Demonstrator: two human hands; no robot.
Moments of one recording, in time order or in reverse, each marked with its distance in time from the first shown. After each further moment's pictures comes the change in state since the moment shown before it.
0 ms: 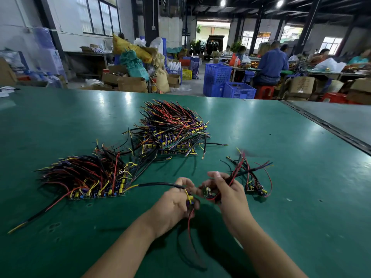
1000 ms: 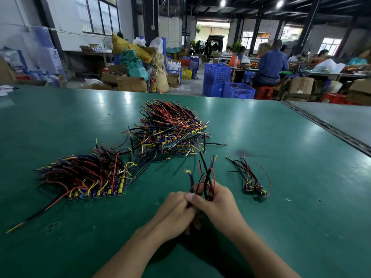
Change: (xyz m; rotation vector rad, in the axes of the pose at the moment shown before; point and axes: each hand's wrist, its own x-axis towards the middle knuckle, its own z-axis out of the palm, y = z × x) left_hand -0.006 -0.006 0.004 1.006 0.127 0.215; right_hand -0.011 0.006 0.002 -0.483 -0.232 -0.233
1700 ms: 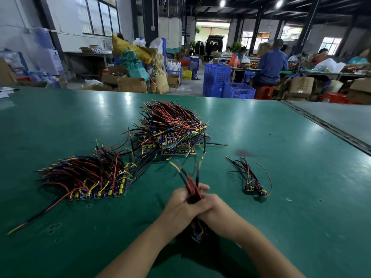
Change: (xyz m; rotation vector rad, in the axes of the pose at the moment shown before) left_hand 0.003 0.005 0.010 -0.561 0.060 -0.052; right_hand -0.001 0.000 -0.005 -0.064 -0.419 -0.068
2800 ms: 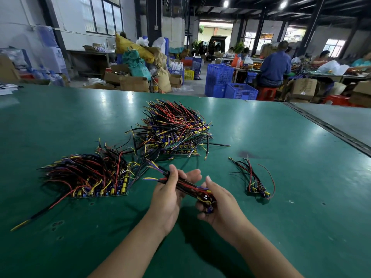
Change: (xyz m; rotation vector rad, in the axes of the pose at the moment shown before) left_hand 0.012 0.016 -0.009 -0.701 0.283 -0.020; right_hand 0.006 -0.012 0.006 0.864 0.307 0.372
